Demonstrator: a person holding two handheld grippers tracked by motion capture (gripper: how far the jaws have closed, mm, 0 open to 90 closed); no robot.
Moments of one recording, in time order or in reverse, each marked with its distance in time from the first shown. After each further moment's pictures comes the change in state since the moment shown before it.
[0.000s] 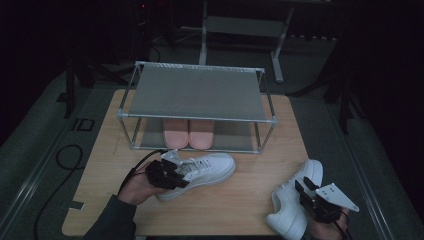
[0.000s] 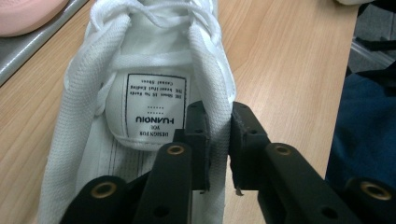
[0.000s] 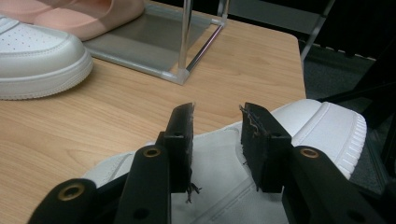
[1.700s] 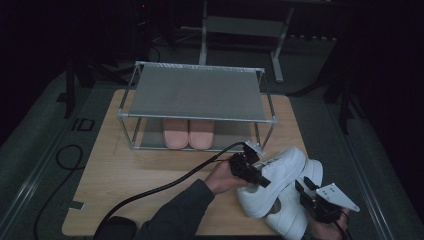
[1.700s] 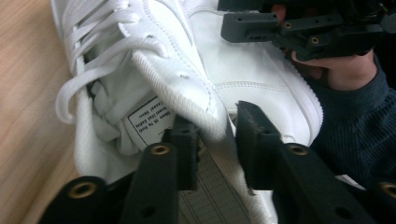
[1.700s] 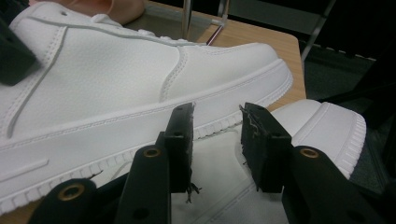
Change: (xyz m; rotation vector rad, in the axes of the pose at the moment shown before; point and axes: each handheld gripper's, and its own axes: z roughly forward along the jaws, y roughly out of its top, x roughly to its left) left arm -0.058 0.162 0.126 -0.086 -0.318 0.046; right arm -0.001 0.000 0.000 -0.003 0.004 0.002
